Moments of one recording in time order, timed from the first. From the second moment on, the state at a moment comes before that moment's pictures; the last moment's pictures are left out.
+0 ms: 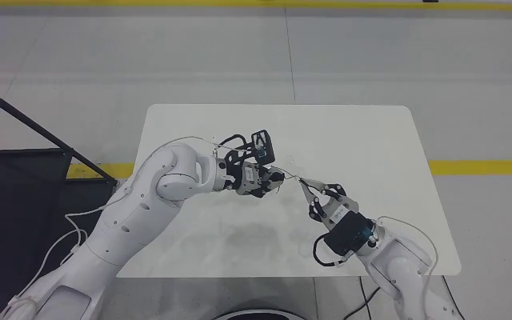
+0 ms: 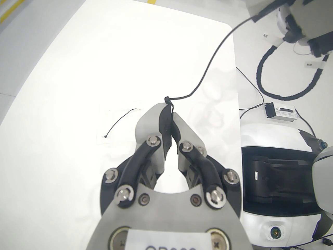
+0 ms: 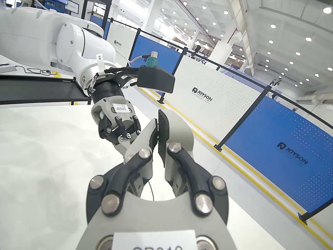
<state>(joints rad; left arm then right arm) 0.72 -1.09 -0.89 -1.56 0.59 -0.75 -0.74 -1.45 -1.09 1.29 -2.01 -1.62 -0.38 -0.35</state>
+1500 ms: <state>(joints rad) 0.72 -1.09 -0.89 -1.56 0.59 -0.75 -0.74 -1.40 -1.09 1.25 -1.99 -1.71 -0.51 -0.24</state>
